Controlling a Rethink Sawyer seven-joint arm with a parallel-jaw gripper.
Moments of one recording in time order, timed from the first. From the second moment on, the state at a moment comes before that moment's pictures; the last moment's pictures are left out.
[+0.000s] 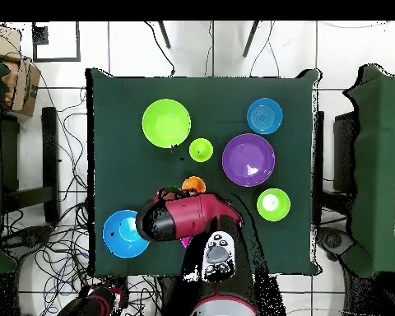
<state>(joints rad) -0.09 -0.69 -0.06 1.85 -0.36 0.25 1.98</state>
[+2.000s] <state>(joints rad) -0.06 -0.46 -0.09 1.77 -0.36 0.07 1.98</state>
